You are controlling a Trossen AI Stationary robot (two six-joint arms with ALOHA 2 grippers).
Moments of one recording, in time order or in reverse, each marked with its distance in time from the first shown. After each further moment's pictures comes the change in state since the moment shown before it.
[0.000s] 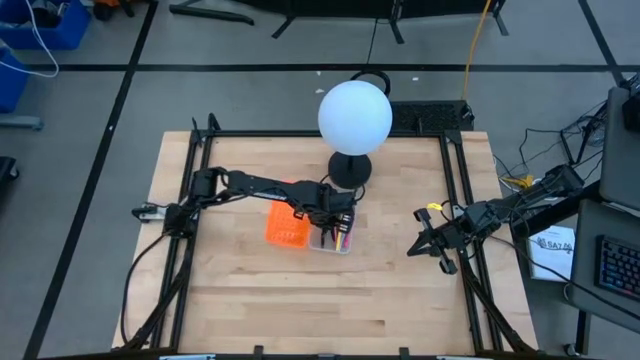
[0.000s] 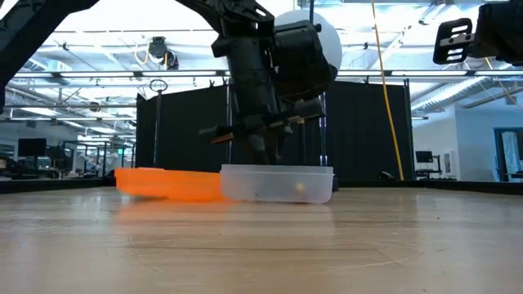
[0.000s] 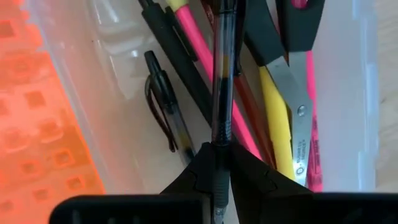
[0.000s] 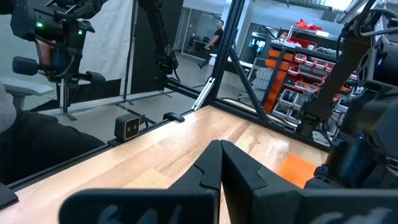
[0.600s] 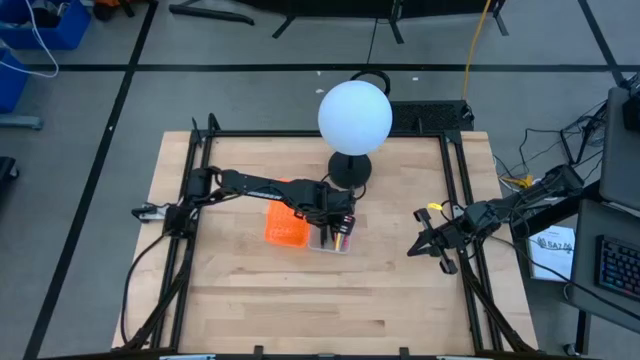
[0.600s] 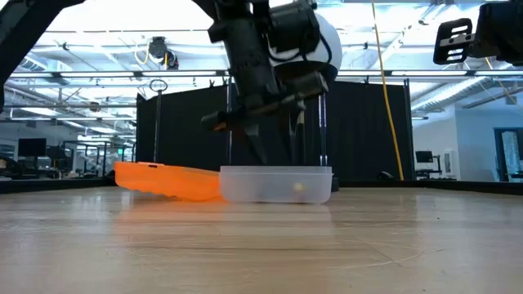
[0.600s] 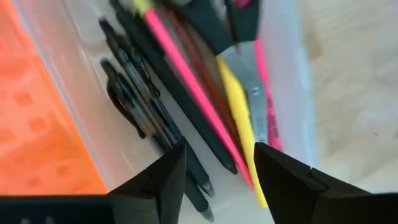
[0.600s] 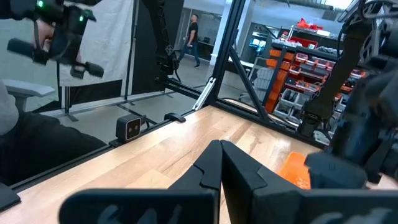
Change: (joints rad) left arm -0.013 -0.060 0.000 0.016 0.023 0.047; right arm 0.000 0.000 0.000 0.000 -0.003 0.007
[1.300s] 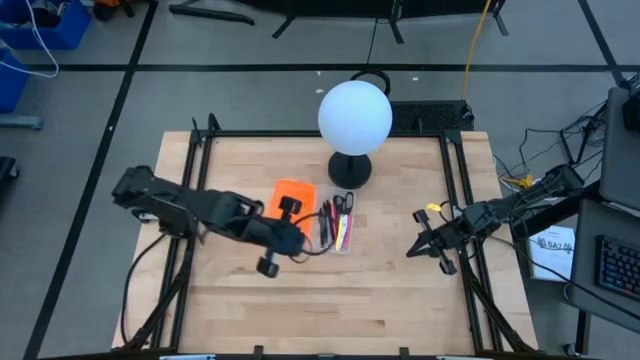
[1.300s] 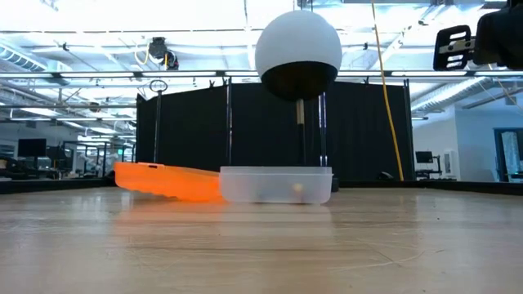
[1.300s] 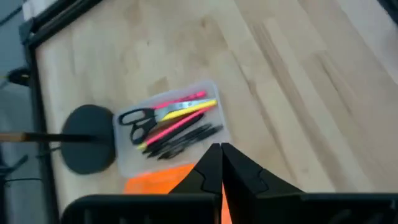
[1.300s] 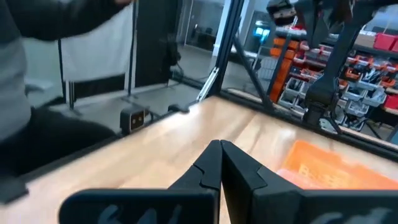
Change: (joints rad) left arm -0.347 -0.498 0.000 -0.232 -0.250 1.309; right arm 0.000 0.008 0.000 -0.029 -0.002 0.025
